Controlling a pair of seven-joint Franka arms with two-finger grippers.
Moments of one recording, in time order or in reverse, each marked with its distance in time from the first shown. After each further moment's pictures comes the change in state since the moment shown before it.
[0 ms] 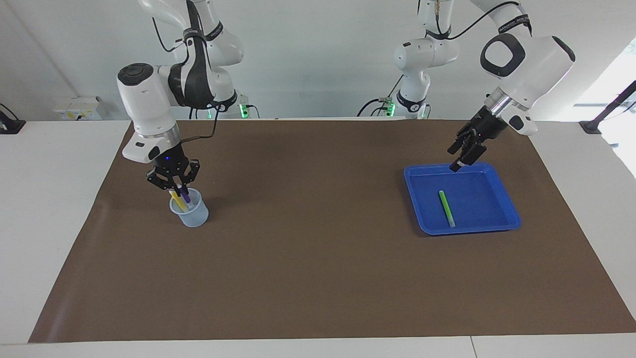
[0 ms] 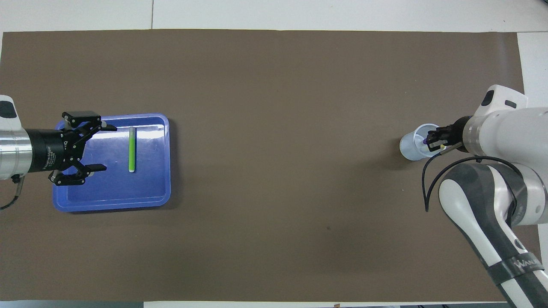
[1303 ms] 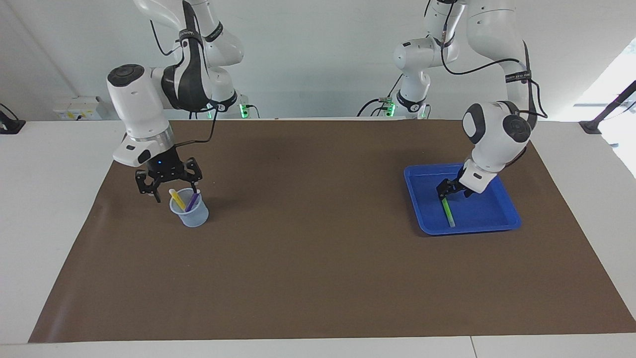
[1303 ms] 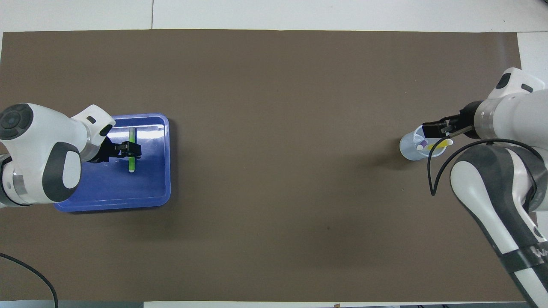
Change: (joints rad) left arm -0.044 0.353 -0.015 -0.007 0.468 0.210 0.709; right arm 0.000 0.029 -0.012 0.151 0.041 -0.122 0.060
